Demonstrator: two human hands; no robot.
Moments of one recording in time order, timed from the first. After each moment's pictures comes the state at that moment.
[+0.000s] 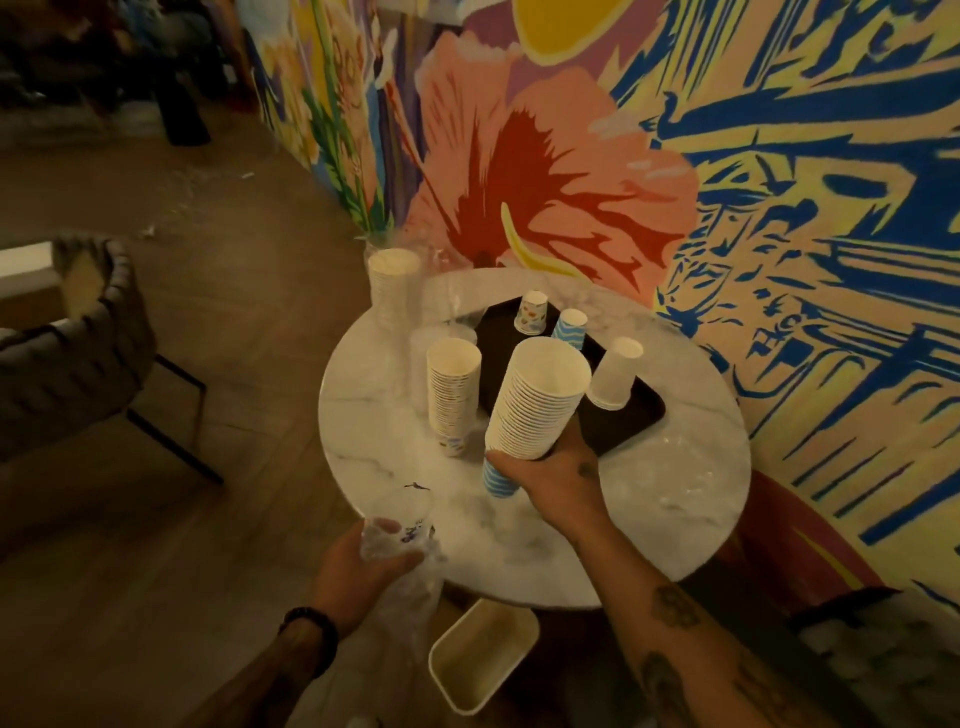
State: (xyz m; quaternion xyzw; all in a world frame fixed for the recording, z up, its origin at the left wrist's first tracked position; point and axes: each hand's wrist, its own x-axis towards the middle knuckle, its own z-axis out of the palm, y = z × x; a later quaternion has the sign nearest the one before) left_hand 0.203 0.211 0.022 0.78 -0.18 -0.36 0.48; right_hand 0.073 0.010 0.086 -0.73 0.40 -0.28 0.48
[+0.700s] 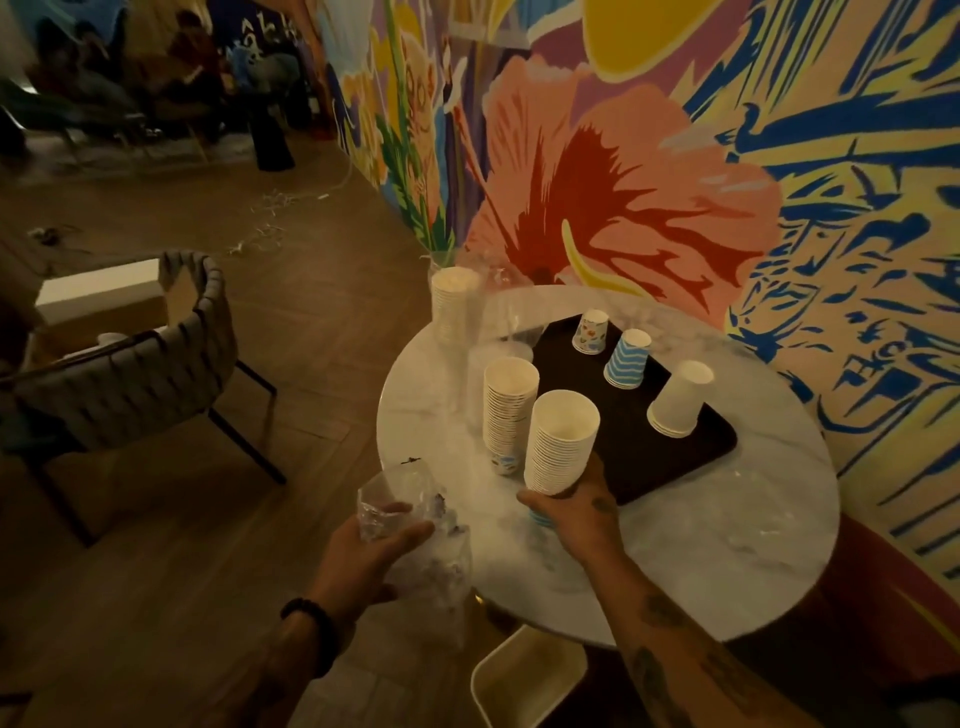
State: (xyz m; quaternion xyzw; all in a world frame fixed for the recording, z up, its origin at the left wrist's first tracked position) left_hand 0.222 0.231 0.069 0.68 -0.09 -0.38 0.62; right_hand 0.107 0.005 0.030 -0.70 0.47 -0.20 0.50
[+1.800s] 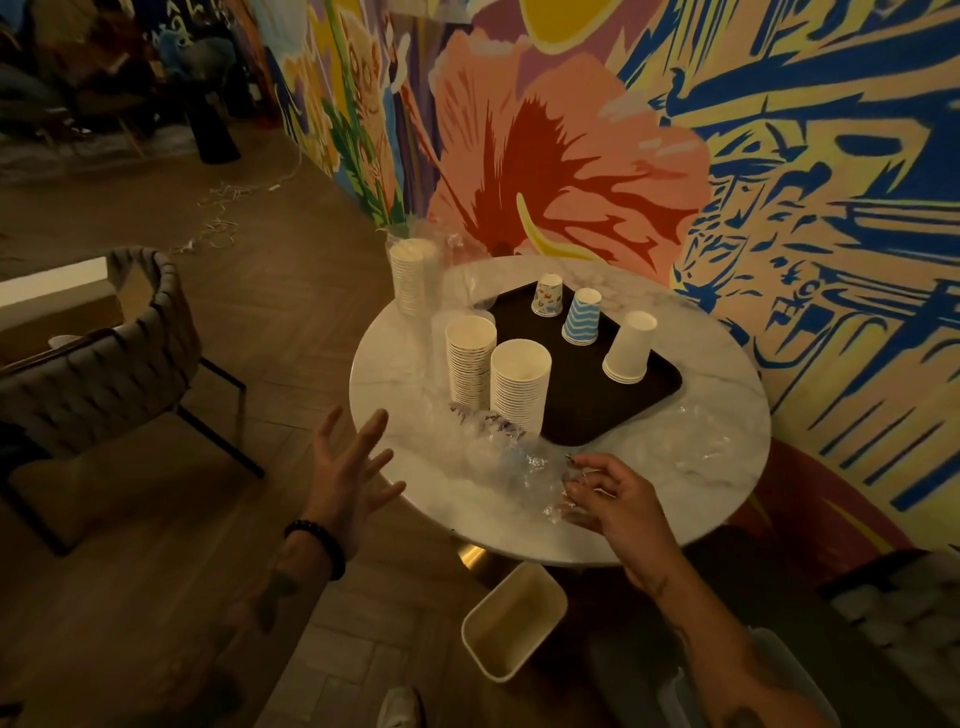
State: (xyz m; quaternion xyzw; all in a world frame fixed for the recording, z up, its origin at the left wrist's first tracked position) left_hand 0.215 0.211 0.091 0.58 -0.04 -0.34 0.74; right_hand -0.011 0.040 0.062 -0.58 0.40 -0.24 0.67
